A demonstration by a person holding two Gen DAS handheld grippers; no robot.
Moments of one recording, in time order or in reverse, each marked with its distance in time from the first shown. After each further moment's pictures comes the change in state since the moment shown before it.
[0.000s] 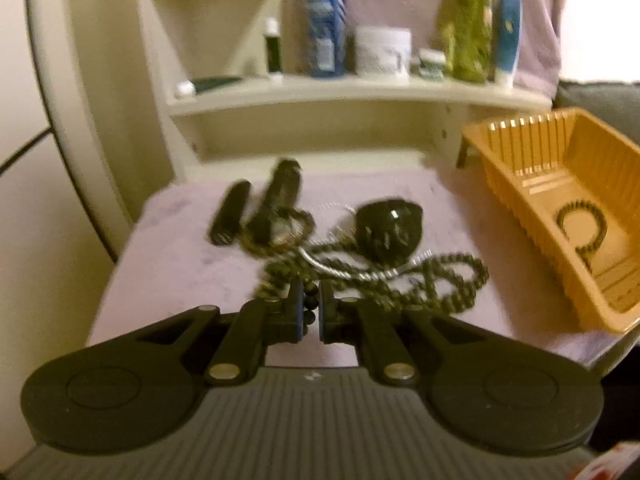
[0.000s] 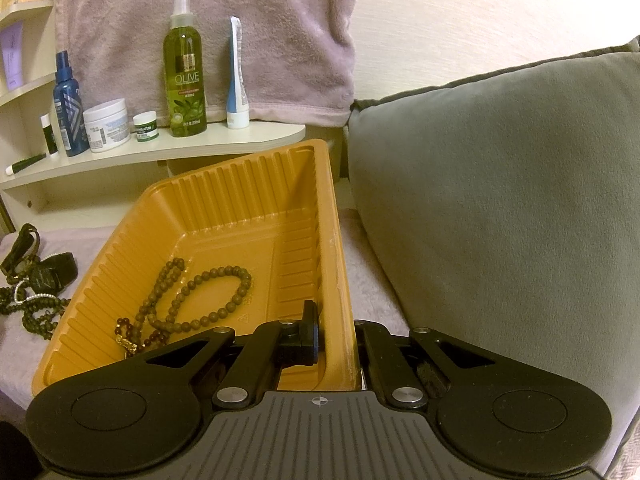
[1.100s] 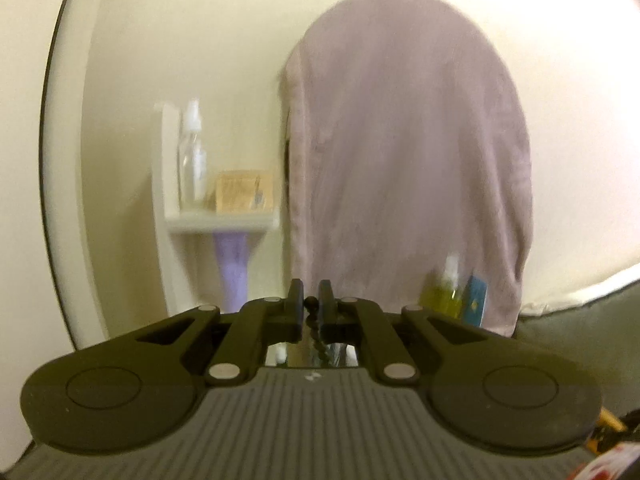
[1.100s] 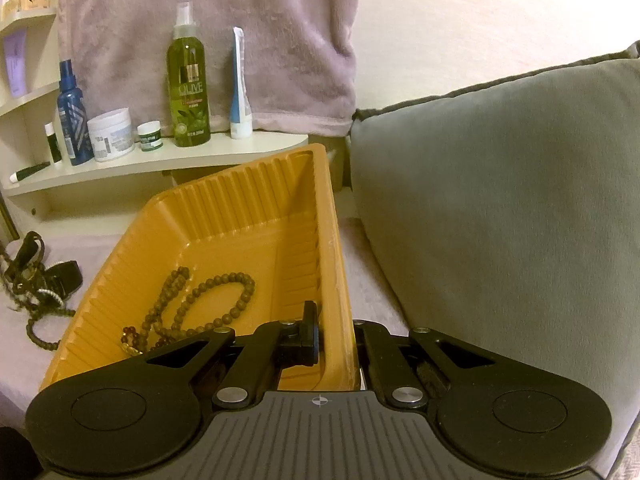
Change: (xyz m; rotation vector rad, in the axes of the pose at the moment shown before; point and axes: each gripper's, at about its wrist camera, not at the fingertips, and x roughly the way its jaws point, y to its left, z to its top) left arm -0.137 0.022 0.179 0.020 -0.527 -0.078; right arm -0.005 0.001 0.005 -0.001 -0.023 0.006
